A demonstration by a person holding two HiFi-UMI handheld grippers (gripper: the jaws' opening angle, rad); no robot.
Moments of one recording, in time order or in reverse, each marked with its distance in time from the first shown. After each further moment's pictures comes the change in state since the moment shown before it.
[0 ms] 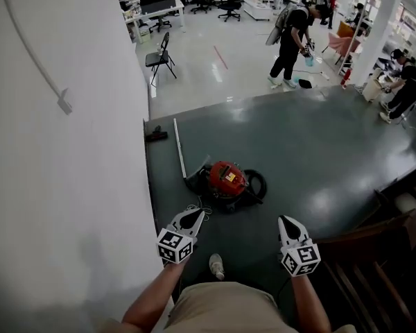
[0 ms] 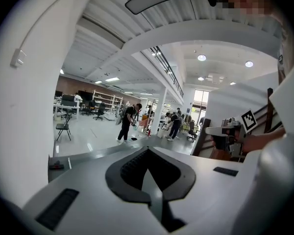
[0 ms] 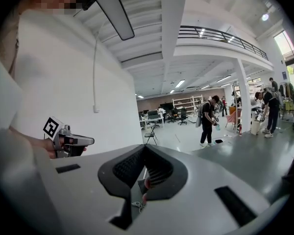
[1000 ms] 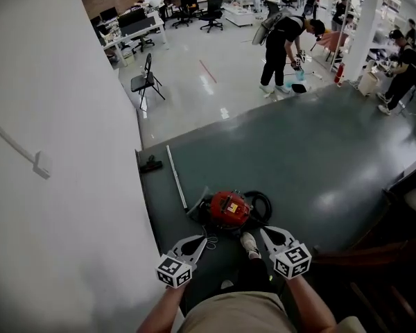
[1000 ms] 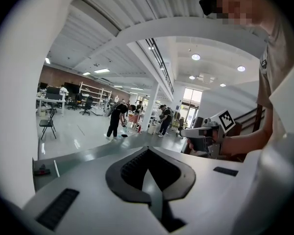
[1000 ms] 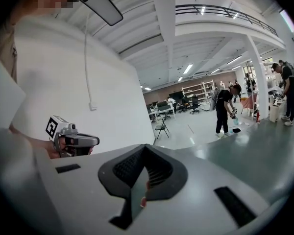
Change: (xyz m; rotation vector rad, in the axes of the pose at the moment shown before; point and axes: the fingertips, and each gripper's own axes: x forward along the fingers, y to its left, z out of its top) left arm 0.117 0.076 0.025 0.029 0.052 -0.160; right arm 0.189 -0.035 0.000 0.054 0.086 0.150
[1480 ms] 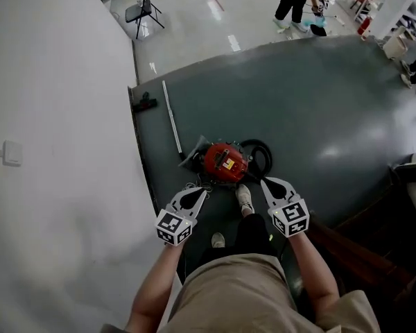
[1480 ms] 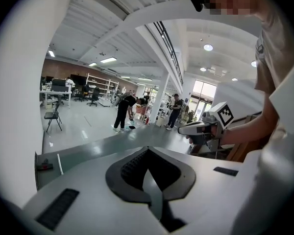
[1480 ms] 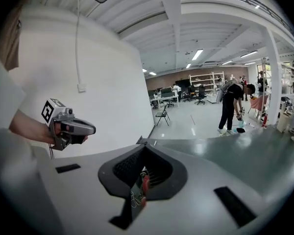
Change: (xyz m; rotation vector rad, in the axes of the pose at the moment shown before) left arm 0.148 0.083 -0.005 -0.052 0.109 0.090; right arm 0.123 -0.142 -0.004 -0.097 0.192 0.051
